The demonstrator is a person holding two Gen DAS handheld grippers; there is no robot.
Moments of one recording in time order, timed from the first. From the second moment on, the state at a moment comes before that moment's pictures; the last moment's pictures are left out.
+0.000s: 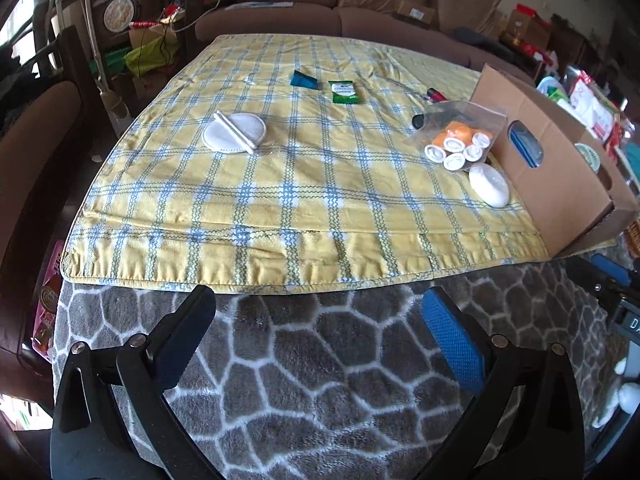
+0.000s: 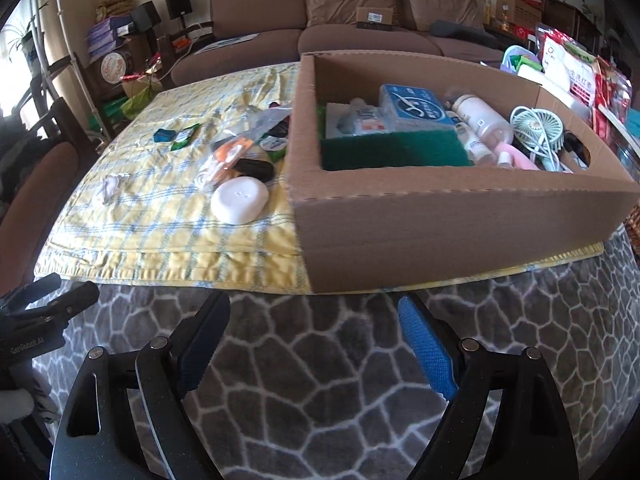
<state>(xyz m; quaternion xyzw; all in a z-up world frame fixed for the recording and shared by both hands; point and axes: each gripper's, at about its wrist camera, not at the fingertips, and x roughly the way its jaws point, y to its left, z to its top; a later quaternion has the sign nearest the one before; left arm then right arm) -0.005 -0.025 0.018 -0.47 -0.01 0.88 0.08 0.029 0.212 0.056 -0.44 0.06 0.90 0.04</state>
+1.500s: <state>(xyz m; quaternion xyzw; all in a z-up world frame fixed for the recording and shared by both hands) -0.004 0.026 -0.002 -0.47 0.02 0.88 0.04 0.024 0.252 0.021 -0.45 0.01 0.89 0.04</state>
